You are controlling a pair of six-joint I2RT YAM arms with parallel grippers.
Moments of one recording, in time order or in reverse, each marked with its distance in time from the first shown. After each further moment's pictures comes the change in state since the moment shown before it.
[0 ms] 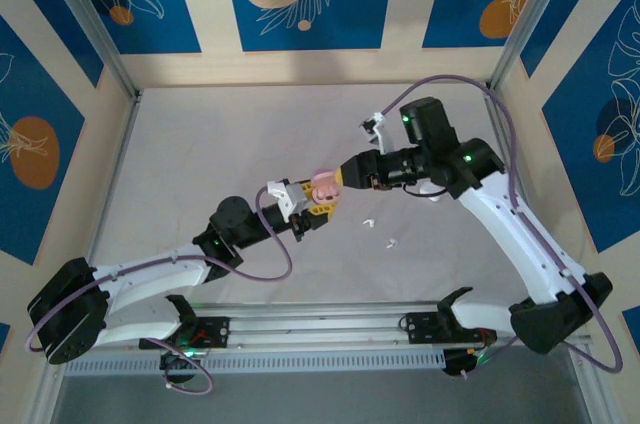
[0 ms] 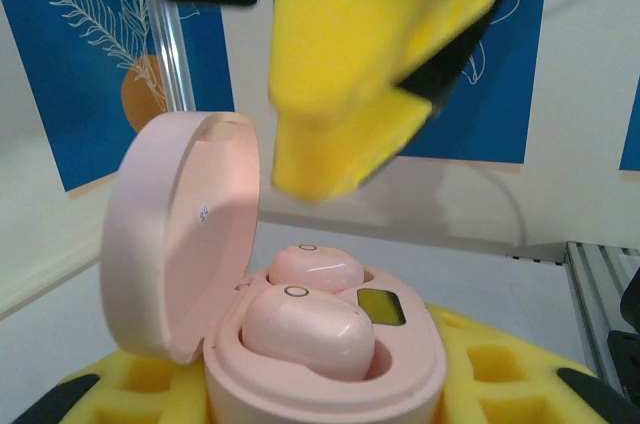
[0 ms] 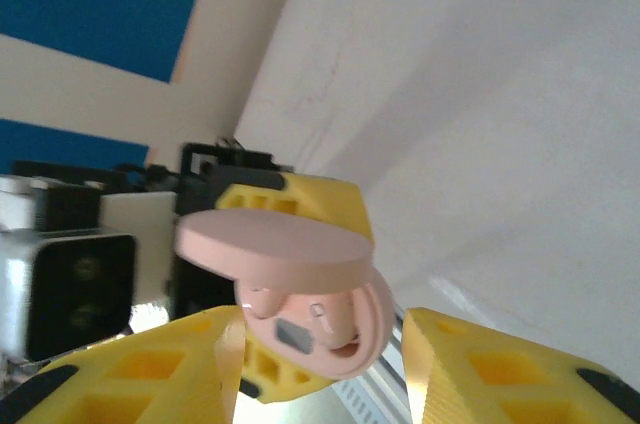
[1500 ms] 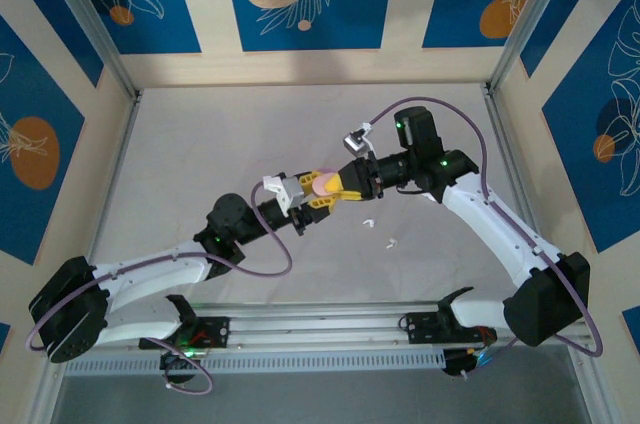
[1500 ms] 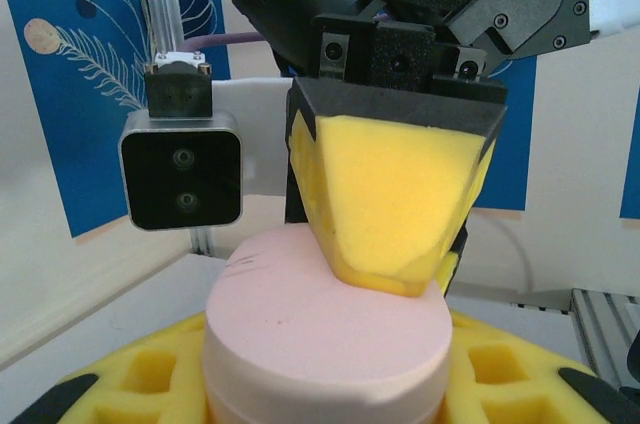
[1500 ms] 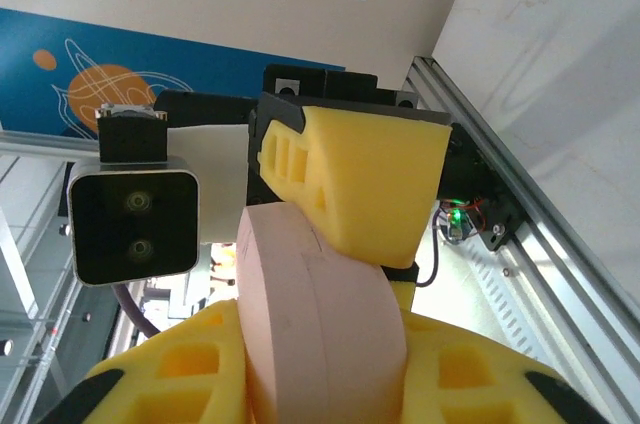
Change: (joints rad) left arm 0.000 0.011 0.037 0.062 -0.001 -0.019; right arm -0.063 0.062 -0.267 0.406 -0.574 0.222
